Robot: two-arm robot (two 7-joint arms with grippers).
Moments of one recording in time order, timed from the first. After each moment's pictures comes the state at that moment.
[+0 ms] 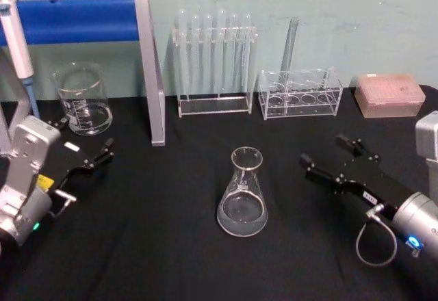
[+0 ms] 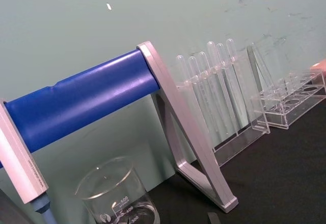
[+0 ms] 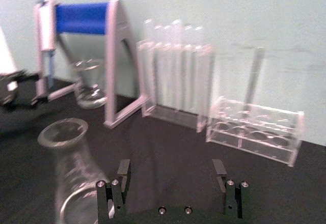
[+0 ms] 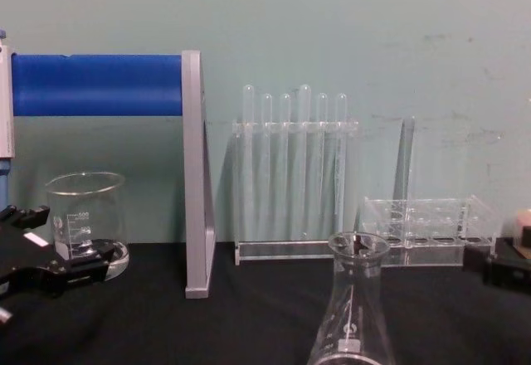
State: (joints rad) left arm -0.20 0.60 0.45 -1.41 -0.25 -0.12 0.03; right arm 0.01 0.52 -0.25 -1.64 0.49 0.01 0.32
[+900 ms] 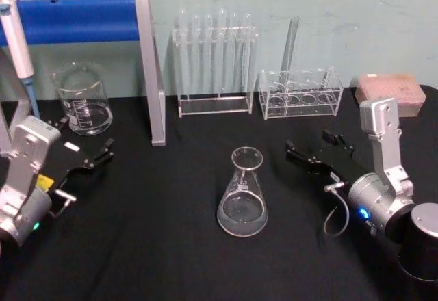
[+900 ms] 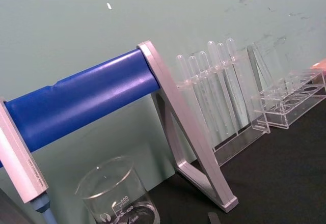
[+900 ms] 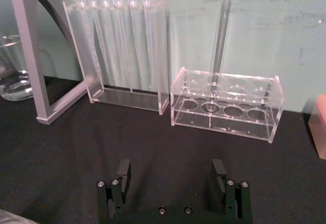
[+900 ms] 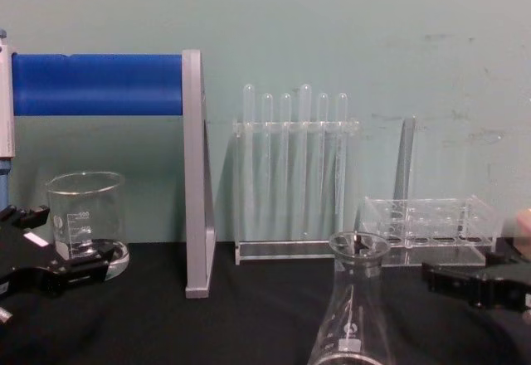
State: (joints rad) left arm -0.20 0.60 0.45 -1.41 -0.25 -0.12 0.03; right arm 0.21 0.31 -0.29 -1.35 0.34 0.10 0.17
